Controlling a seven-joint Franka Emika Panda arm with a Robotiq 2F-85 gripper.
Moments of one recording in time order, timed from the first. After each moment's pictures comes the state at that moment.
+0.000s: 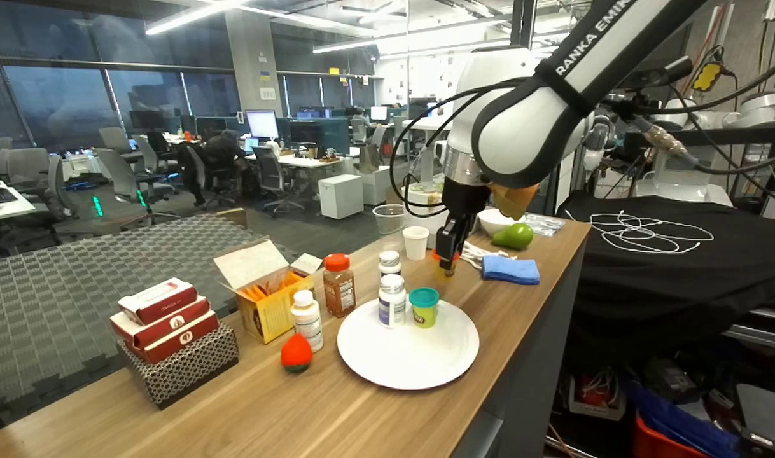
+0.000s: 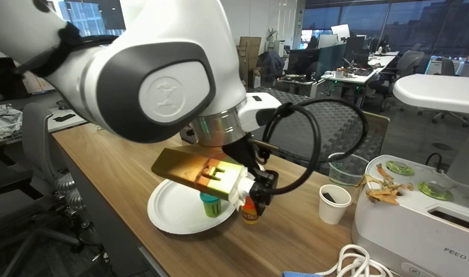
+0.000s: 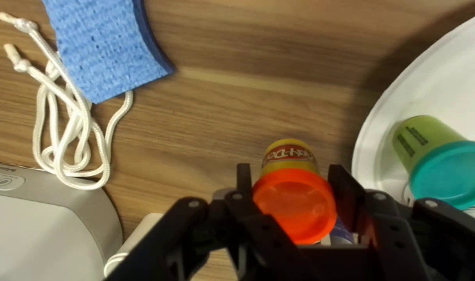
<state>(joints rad) -0.09 0.37 -0.08 -2.05 -0.19 2.67 -0.15</state>
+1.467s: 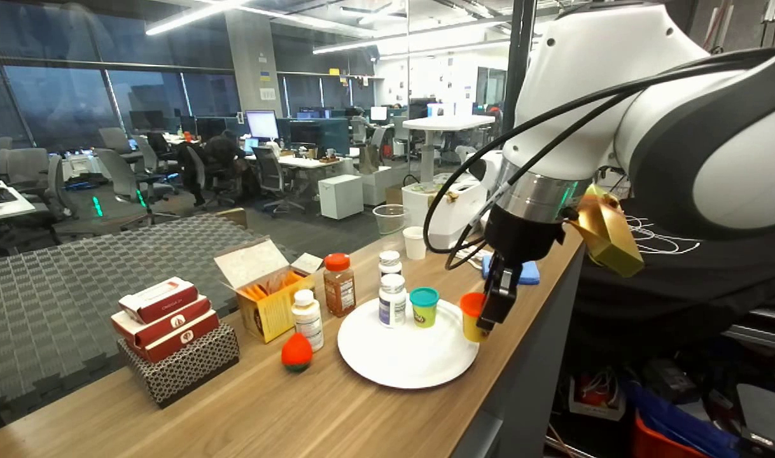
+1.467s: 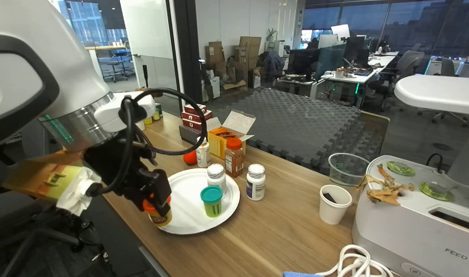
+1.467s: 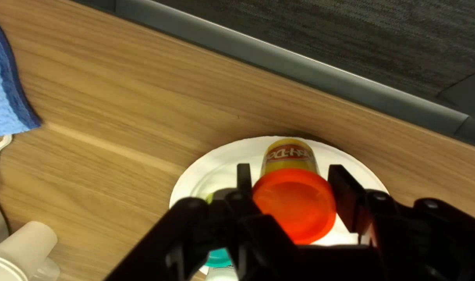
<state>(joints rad) 0.03 0.05 -0.01 -2.52 -0.41 2.81 0.04</state>
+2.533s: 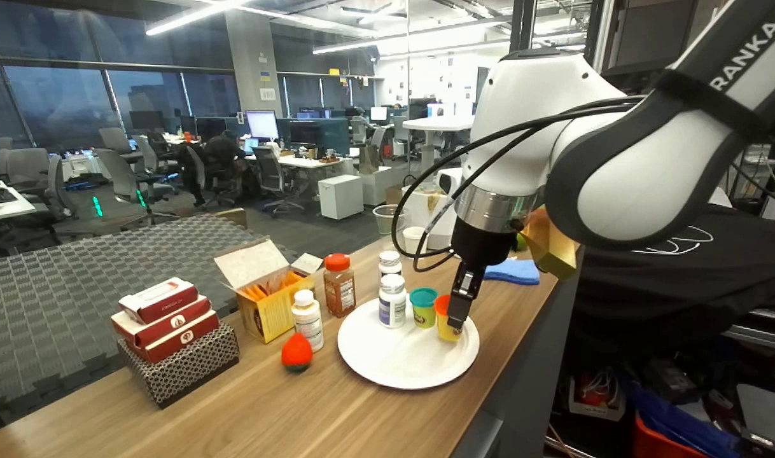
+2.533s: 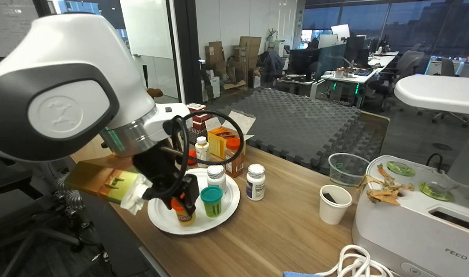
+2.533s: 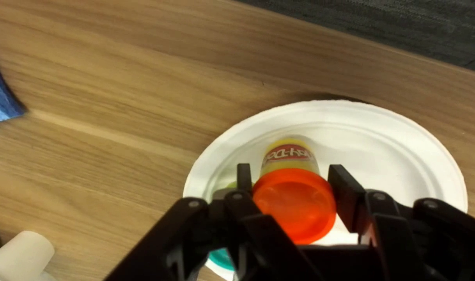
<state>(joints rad) 0.03 0.23 -0.03 -2.35 -0.34 2.81 0.02</state>
